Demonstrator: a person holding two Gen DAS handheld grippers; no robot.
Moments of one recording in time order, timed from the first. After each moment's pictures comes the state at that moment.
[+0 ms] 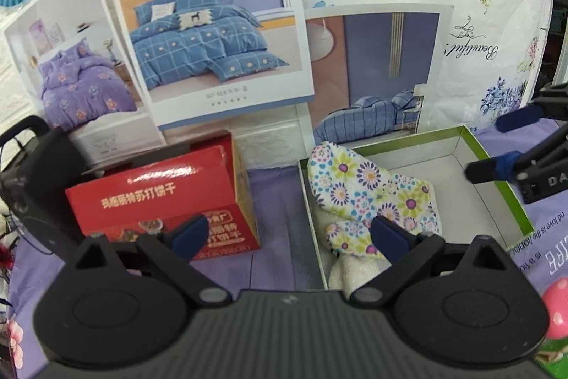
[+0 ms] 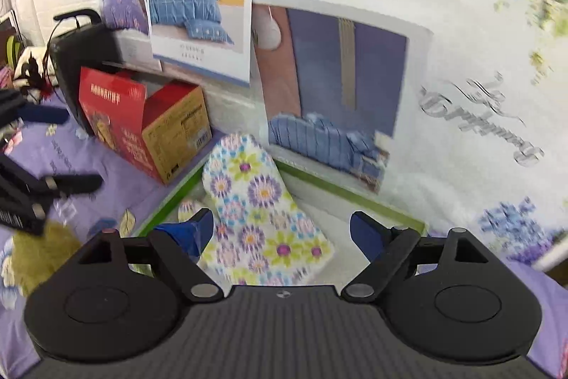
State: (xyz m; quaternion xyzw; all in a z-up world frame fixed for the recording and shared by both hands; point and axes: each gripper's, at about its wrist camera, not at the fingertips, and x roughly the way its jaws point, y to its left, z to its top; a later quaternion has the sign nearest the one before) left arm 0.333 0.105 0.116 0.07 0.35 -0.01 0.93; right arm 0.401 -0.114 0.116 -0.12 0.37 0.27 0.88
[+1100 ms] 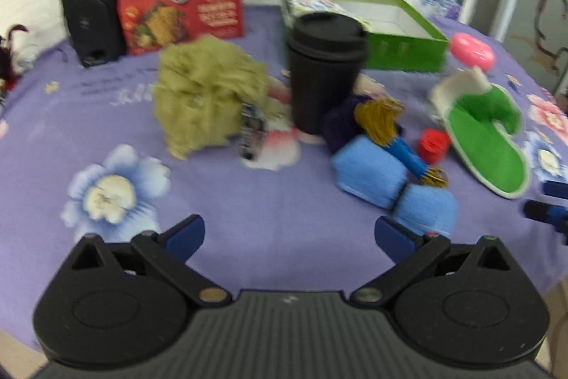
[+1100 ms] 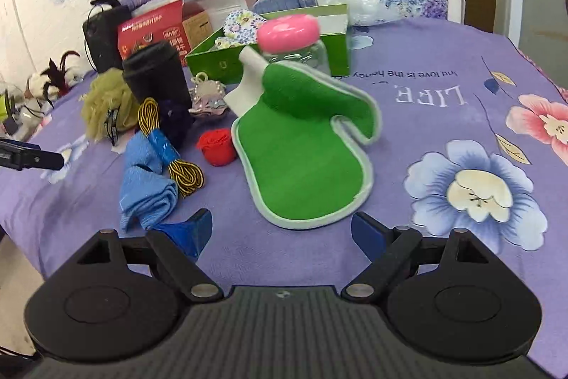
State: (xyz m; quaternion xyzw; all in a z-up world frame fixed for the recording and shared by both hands) left arm 0.042 0.105 -0.013 -0.01 0.41 -0.04 0.91; right arm 0.052 -0.215 -0.033 0.02 0.34 0.18 0.92
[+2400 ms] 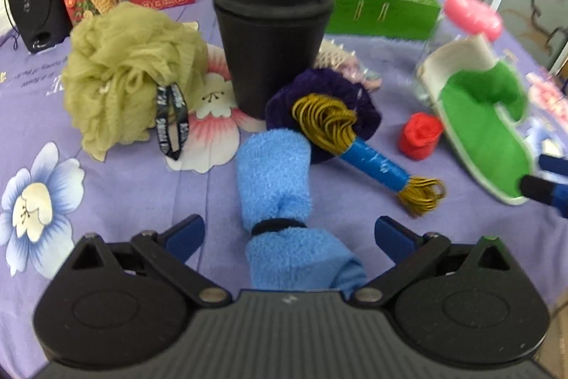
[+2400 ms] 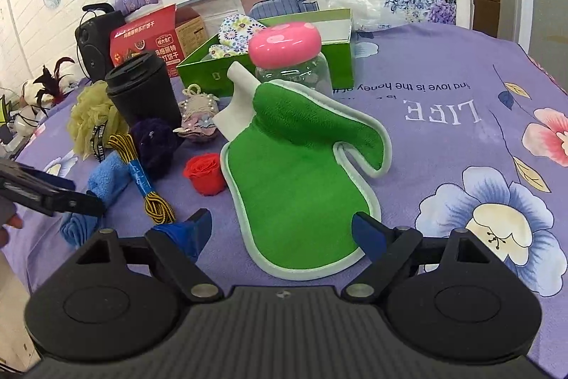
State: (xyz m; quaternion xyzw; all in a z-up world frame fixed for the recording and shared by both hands) left arm 0.103 0.064 -0.052 0.00 0.46 -0.05 0.88; right arm 0.087 -0.220 -0.029 0.03 0.34 0.18 0.92
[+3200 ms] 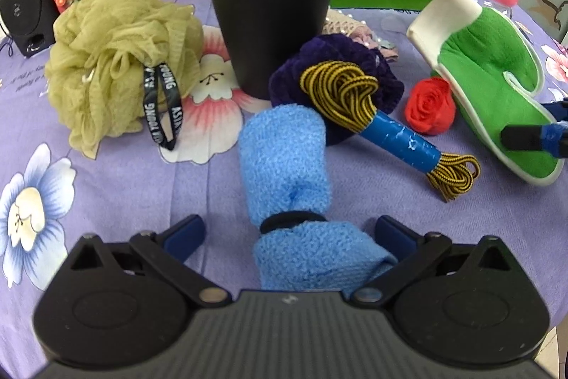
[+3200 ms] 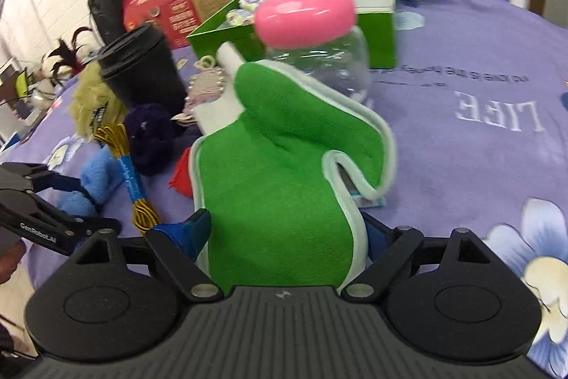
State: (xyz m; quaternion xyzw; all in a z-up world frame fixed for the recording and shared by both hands) left arm 0.115 0.067 -0.071 0.03 0.48 -0.06 0.88; right arm 0.152 -0.210 -0.044 0.02 0.40 0.26 0.88
